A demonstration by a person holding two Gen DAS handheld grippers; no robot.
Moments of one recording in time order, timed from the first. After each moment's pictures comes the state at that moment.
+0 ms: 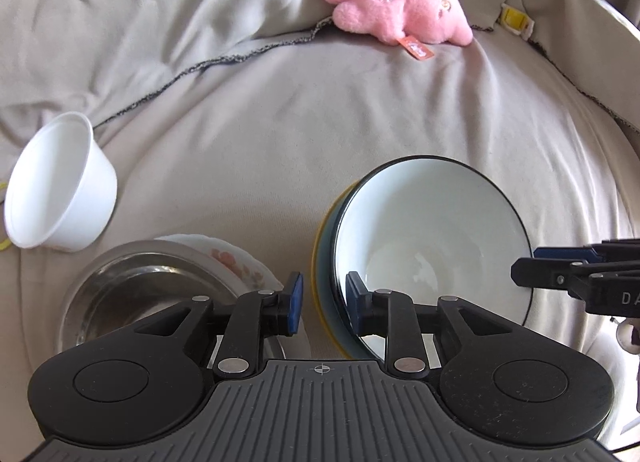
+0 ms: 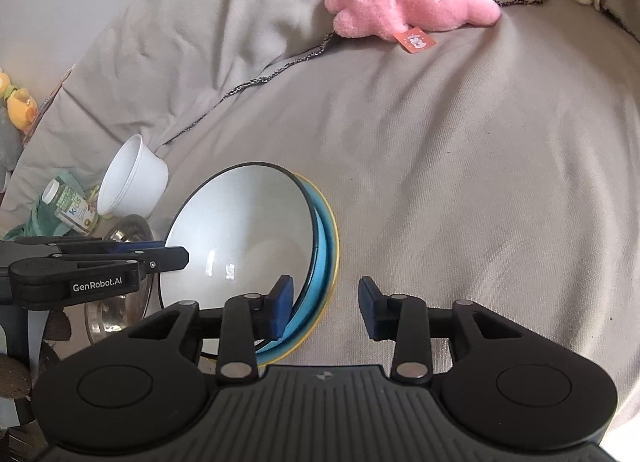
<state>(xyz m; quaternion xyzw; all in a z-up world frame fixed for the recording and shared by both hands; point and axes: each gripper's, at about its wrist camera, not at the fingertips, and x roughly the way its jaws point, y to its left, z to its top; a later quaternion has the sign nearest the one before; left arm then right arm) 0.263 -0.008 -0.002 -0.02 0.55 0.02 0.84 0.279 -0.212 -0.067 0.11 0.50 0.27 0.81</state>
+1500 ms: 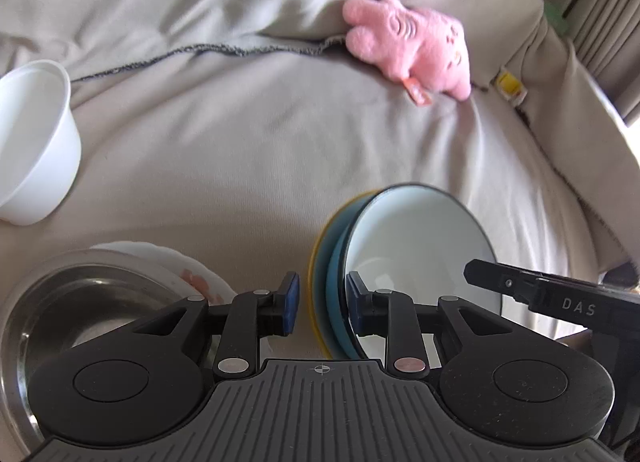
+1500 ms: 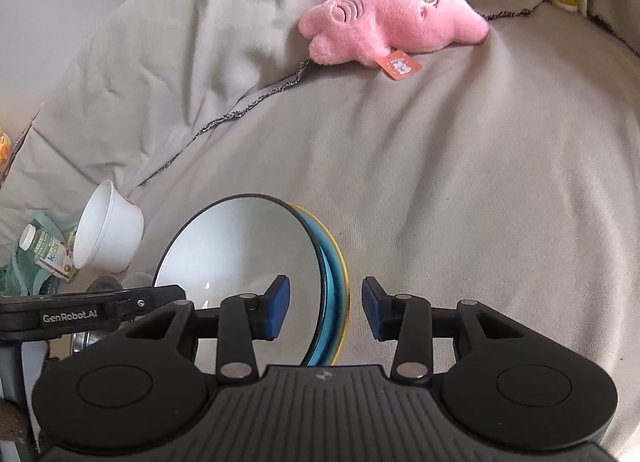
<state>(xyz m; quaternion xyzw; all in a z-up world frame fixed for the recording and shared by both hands) 0.274 0.045 -0.010 -0.18 0.51 -0.02 0.84 0.315 -0.191 -0.067 0.12 0.48 0.23 0.84</state>
